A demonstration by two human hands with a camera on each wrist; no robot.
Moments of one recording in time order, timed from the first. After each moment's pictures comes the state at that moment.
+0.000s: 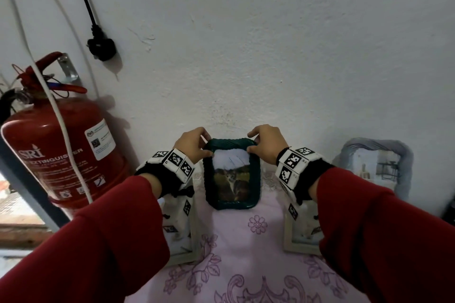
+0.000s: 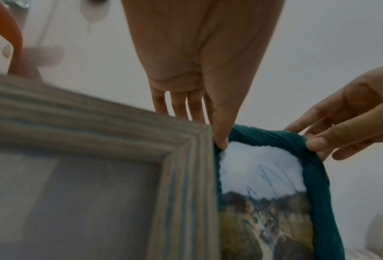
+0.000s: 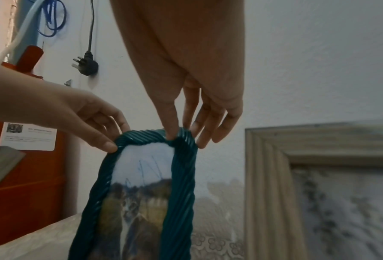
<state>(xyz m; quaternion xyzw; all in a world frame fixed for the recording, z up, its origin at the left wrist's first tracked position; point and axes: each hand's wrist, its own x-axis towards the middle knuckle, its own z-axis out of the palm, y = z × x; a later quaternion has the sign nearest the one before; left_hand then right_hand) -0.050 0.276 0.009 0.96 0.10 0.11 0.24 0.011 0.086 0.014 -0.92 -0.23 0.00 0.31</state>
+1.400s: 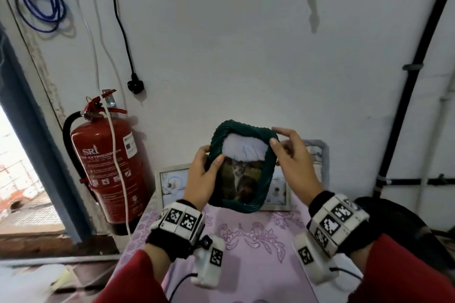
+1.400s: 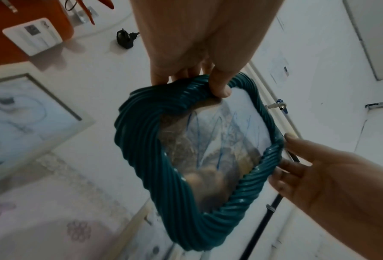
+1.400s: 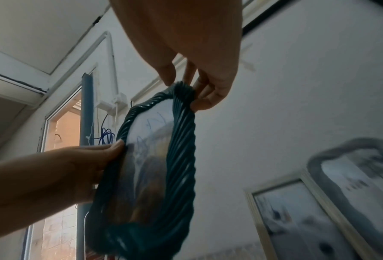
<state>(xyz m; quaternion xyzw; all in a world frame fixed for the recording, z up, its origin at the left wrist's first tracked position) -0.270 0.130 0.037 0.73 -0.02 0.29 0.62 -0.233 -0.061 0.065 -0.70 -0.25 -0.15 0.65</state>
